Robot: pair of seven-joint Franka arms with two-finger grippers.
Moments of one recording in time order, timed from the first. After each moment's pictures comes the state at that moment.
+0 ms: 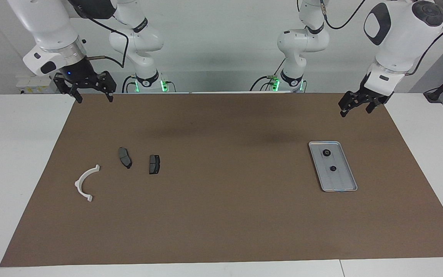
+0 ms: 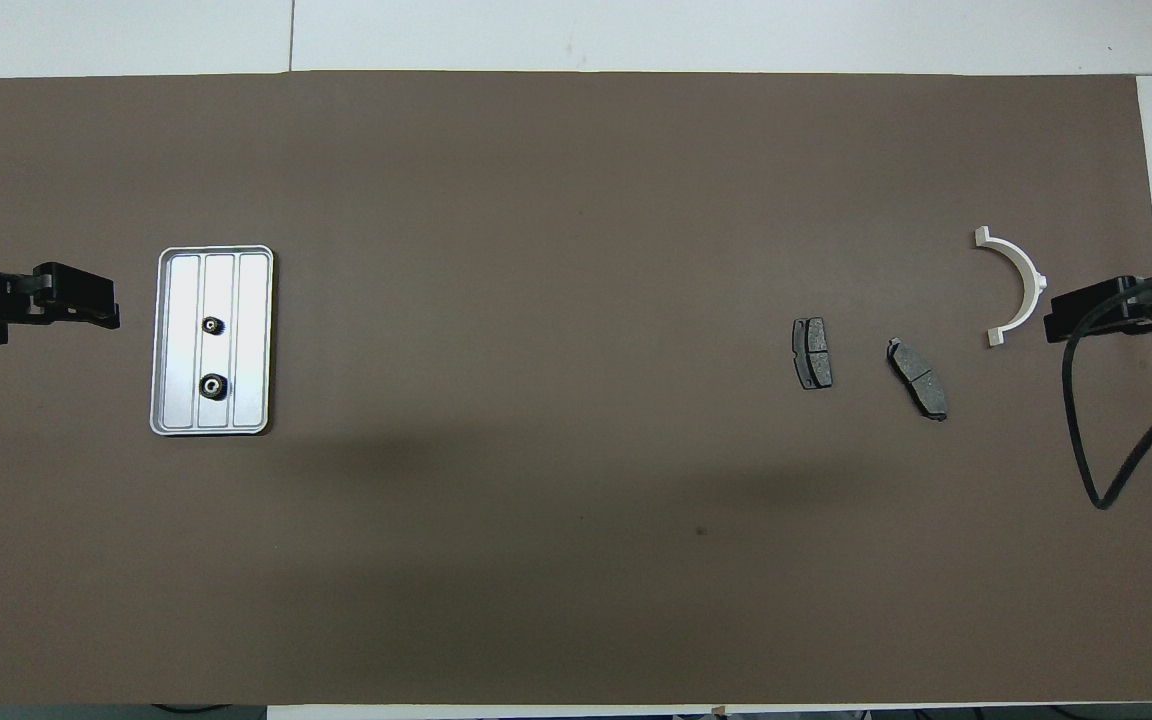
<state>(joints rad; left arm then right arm) -0.03 -0.02 -0.02 -1.69 0.02 1.65 -0.12 0.04 -0.04 -0.04 -1.60 -0.01 1.52 -0.03</state>
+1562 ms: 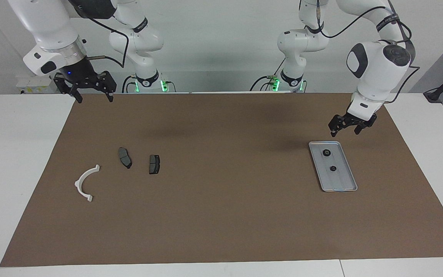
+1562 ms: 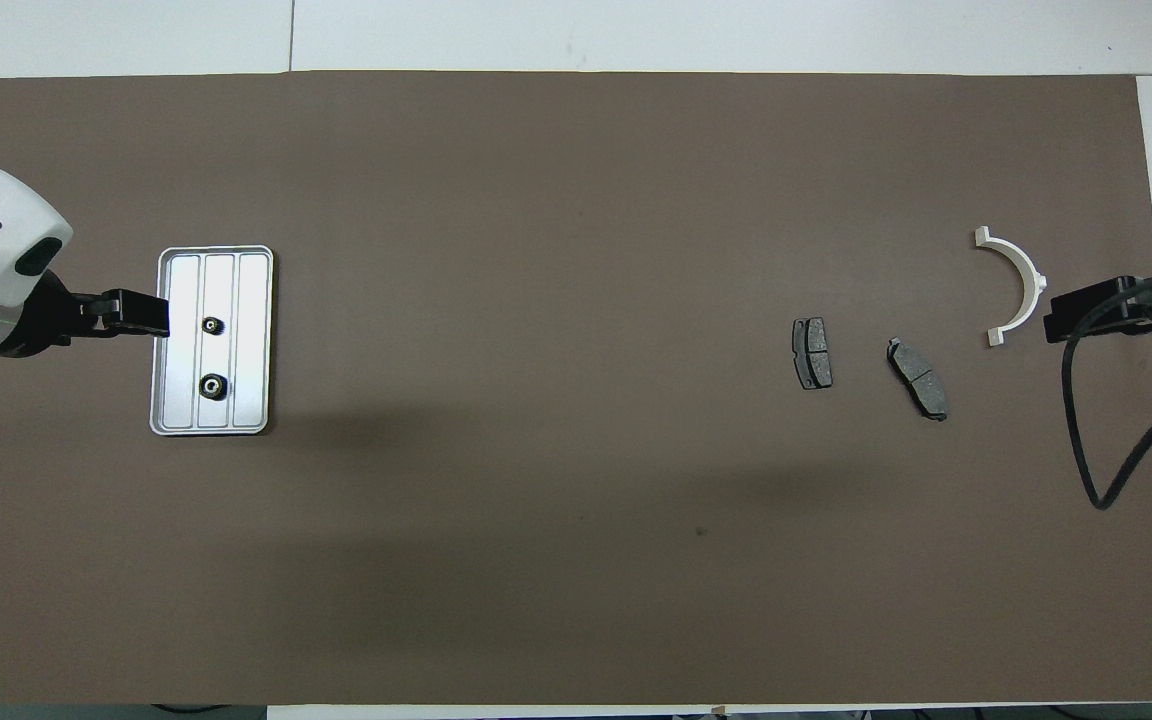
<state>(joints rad) 0.02 -0.04 -0.04 -2.12 0.02 2.11 -0.05 0.04 -0.04 -0.04 -1.60 -0.01 1.52 -0.03</state>
